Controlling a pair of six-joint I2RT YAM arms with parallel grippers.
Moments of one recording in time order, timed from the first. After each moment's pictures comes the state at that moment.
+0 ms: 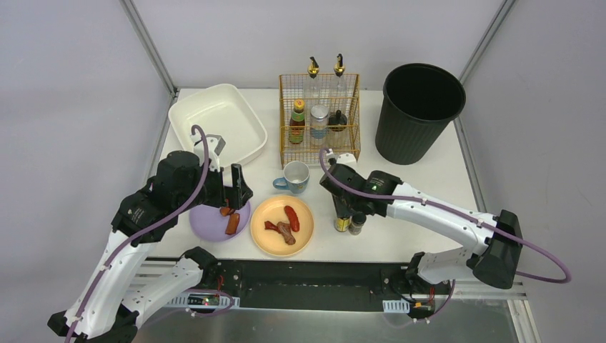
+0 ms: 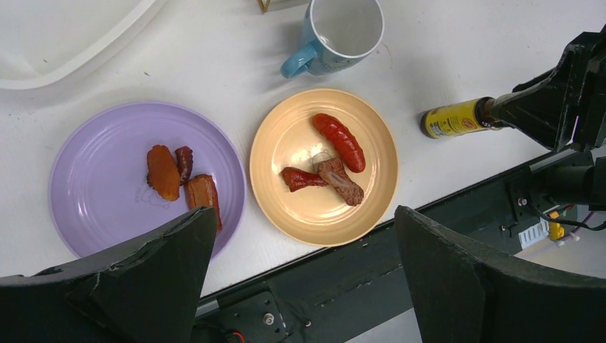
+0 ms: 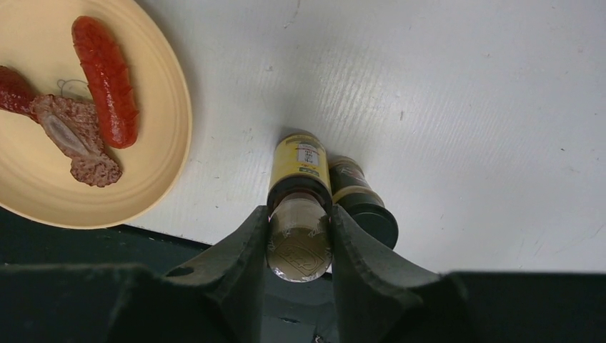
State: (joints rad) left arm -0.54 0.73 1.16 -1.05 -0.01 -0.35; right arm 1.06 1.32 1.14 -0.99 0.38 0.66
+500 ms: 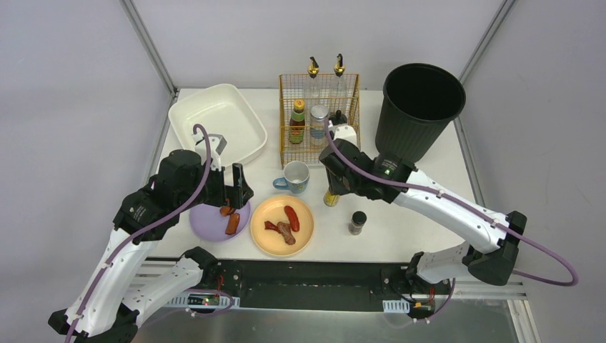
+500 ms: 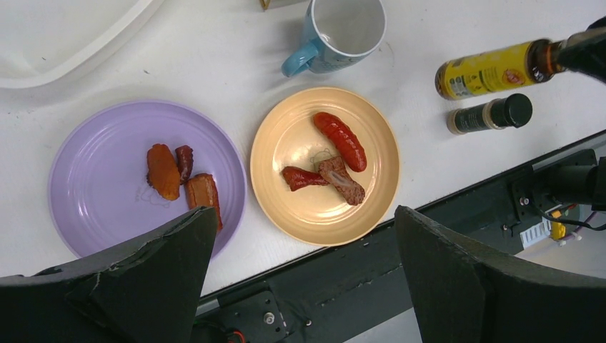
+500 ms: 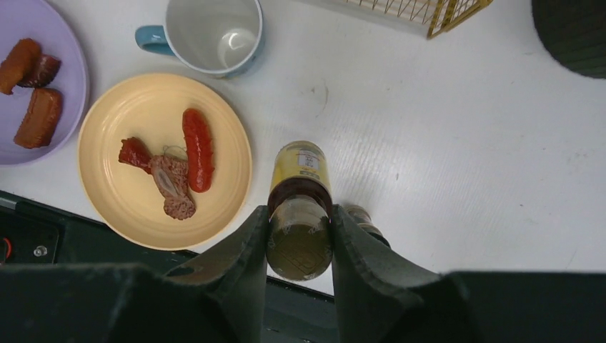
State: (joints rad) left arm -0.54 0.74 1.16 -1.05 -0.01 -0.35; right arm 1.06 1.34 1.42 -1.06 0.44 0.60
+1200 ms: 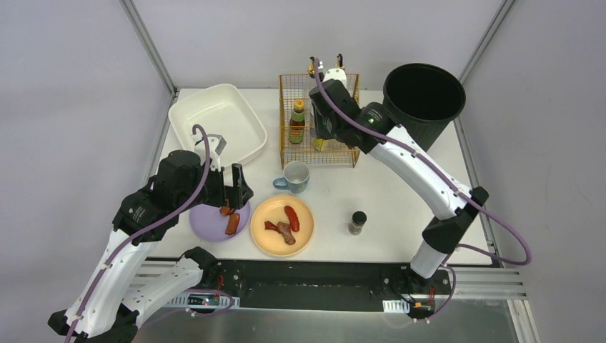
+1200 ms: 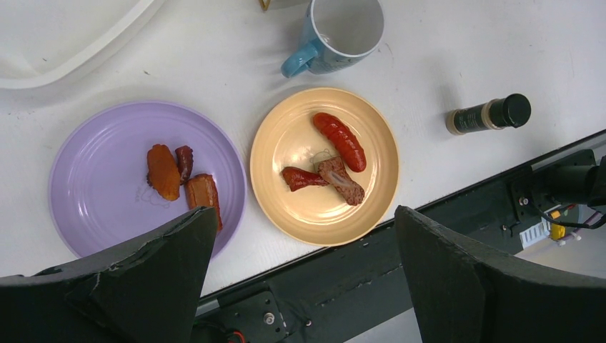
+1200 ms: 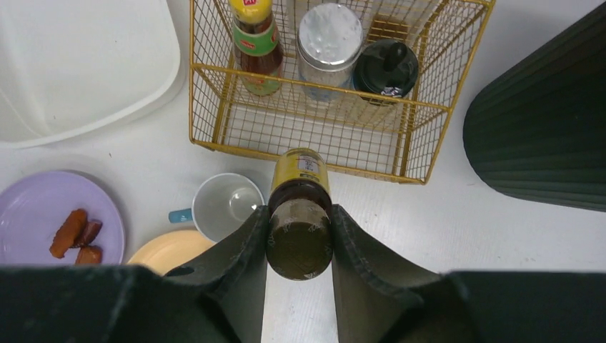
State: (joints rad) left arm -0.54 0.74 1.16 -1.05 -0.01 -0.35; right arm 0.88 1.68 1.97 -1.04 0.51 0.41
